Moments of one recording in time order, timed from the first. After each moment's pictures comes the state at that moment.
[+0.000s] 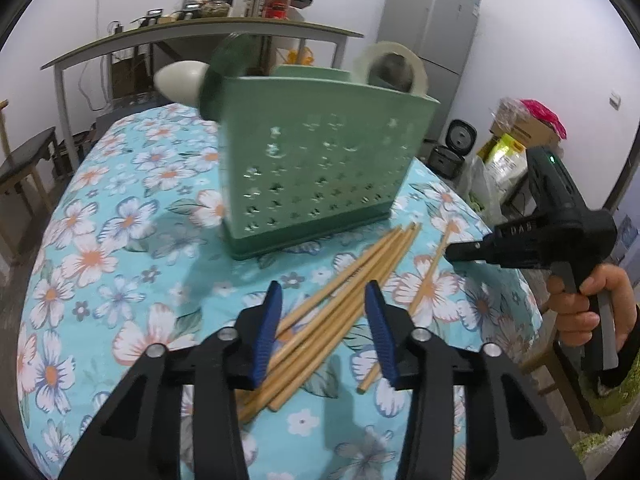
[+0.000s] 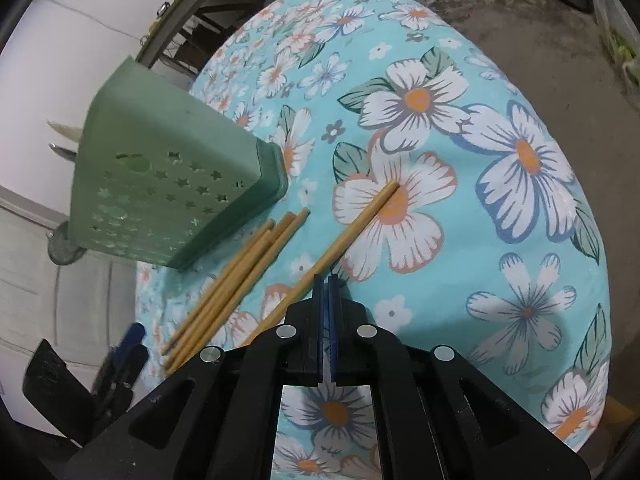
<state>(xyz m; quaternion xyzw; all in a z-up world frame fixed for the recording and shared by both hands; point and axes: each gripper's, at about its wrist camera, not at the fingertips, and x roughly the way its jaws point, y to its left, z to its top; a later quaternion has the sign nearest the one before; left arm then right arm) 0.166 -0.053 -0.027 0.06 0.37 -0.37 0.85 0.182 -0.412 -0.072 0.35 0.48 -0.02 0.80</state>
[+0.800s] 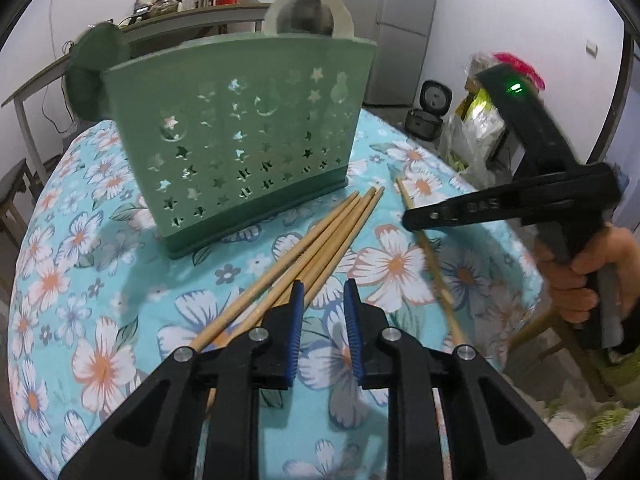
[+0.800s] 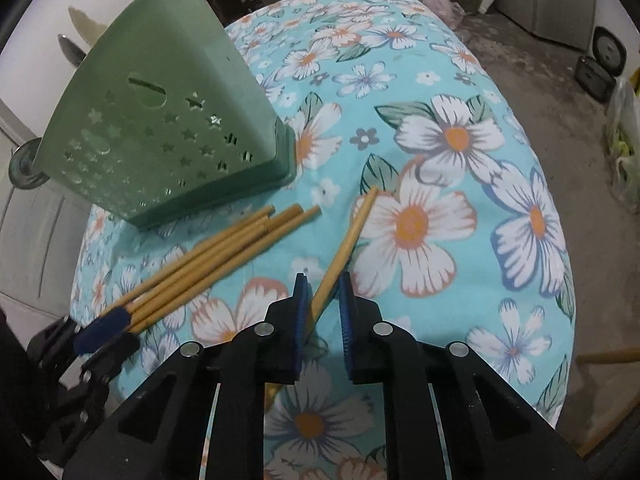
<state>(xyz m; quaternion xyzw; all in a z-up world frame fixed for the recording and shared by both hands) 0.152 -0.101 -0.047 0.13 0.38 -0.40 0.82 0.205 -0.371 -0.063 0.17 0.51 -0.04 0.84</state>
